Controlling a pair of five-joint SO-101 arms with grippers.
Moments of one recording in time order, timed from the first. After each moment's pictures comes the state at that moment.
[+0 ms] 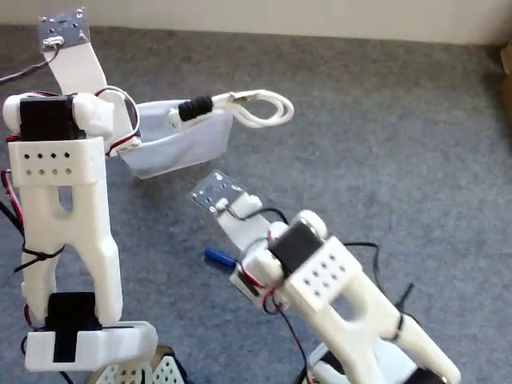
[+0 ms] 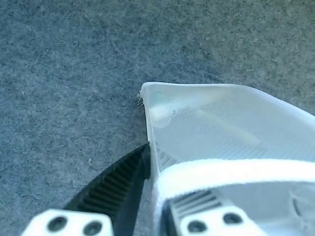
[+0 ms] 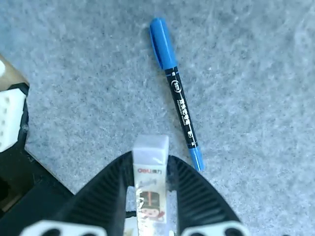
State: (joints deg) left arm -8.5 -7.4 -21.9 100.6 20.2; right arm -46.0 -38.2 32.0 89.6 8.0
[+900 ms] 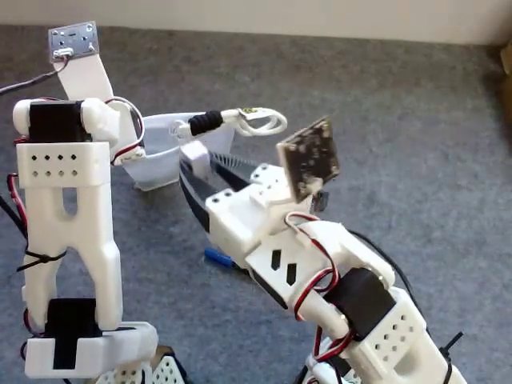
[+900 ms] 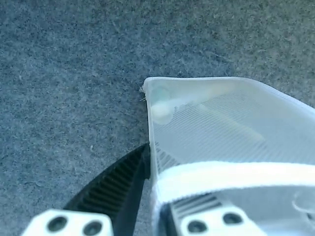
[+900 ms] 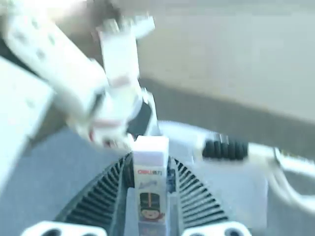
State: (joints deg) left arm -7.9 -8.0 -15.4 100.7 20.2; right arm -46.2 -56.4 29.7 38.9 -11.5
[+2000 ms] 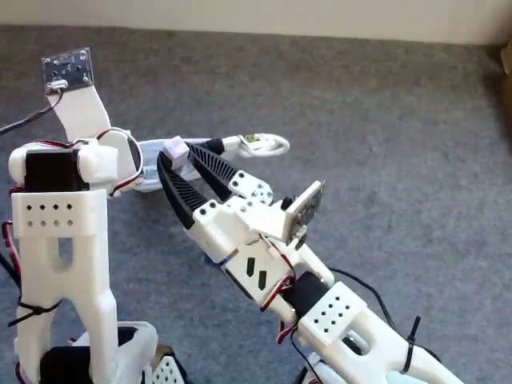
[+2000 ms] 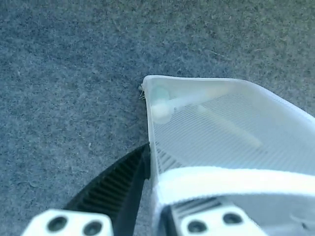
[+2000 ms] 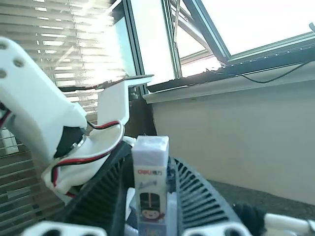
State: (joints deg) left arm -8.4 -26.2 4.7 92.1 20.2; right arm -47.6 -51.8 67.6 -27.5 -11.5
